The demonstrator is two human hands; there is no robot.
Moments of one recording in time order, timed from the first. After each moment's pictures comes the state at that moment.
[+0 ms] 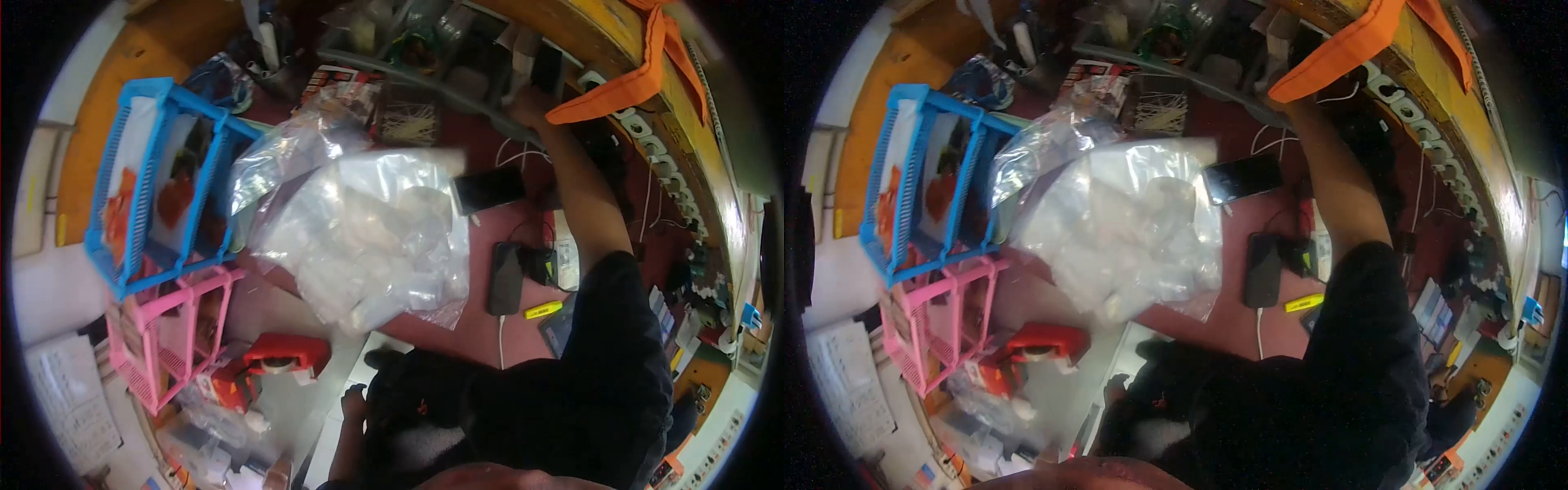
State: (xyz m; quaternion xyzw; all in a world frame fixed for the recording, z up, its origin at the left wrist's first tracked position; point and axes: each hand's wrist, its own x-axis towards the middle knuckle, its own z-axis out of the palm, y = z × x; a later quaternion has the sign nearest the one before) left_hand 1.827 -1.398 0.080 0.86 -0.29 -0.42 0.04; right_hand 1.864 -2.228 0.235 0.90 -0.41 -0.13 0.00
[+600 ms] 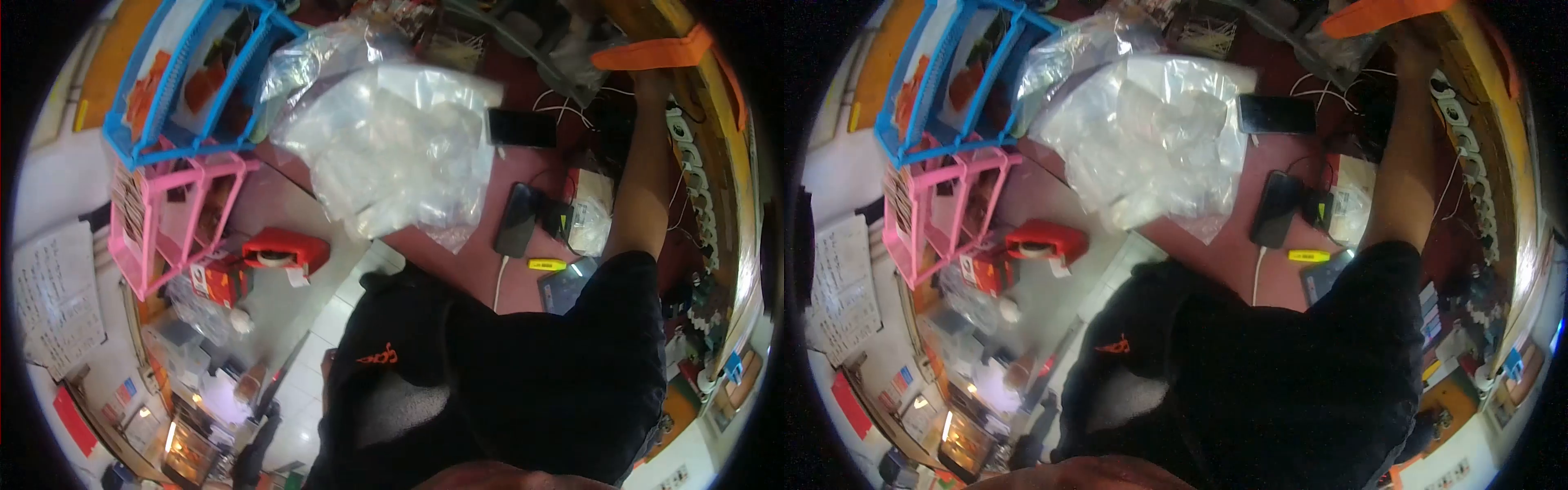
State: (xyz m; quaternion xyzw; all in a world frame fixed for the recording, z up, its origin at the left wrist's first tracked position) left_hand 1.732 -1.272 0.140 0.90 0.15 -0.38 0.13; right_hand 1.784 -2.296 0.268 0.67 -0.37 0.48 -0.44
